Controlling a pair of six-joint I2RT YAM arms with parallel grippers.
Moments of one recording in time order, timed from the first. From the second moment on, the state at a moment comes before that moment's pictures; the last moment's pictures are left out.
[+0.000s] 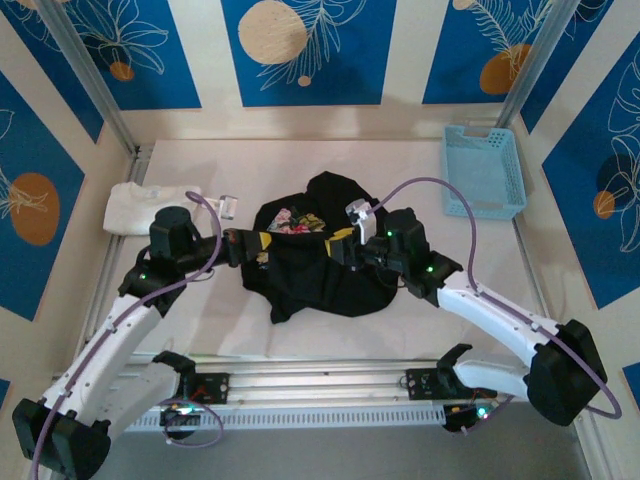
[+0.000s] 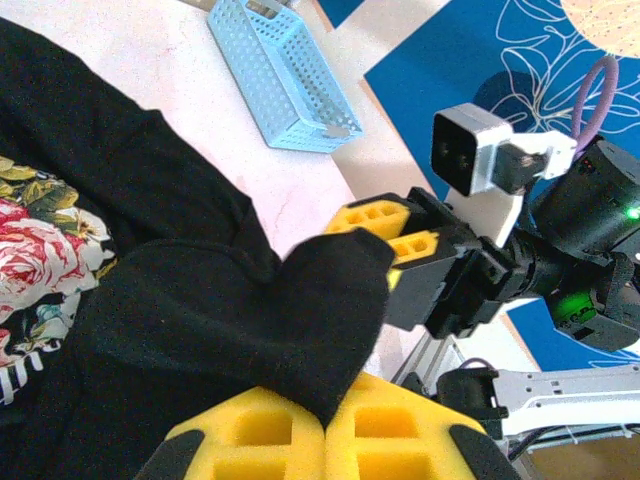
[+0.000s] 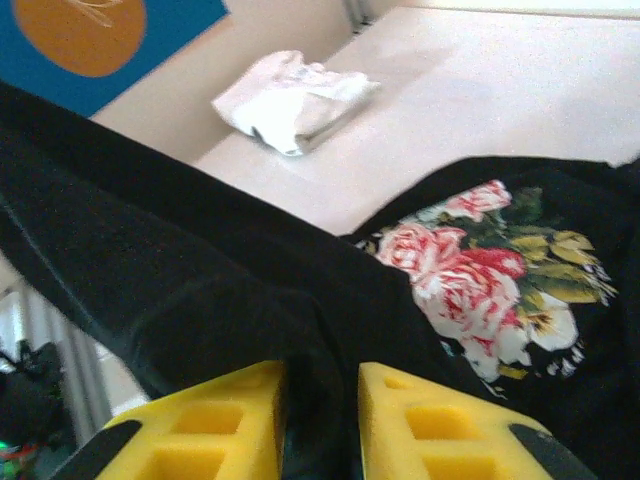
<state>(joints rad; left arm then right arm) -0.36 0.88 0.80 -0.26 0.72 -0.60 0.65 1.12 0.73 0.00 -0.33 0.25</state>
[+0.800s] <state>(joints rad) -0.39 0.93 0.80 -0.20 0.71 -0.59 0.88 1.22 0.86 -0.14 0.05 0.00</state>
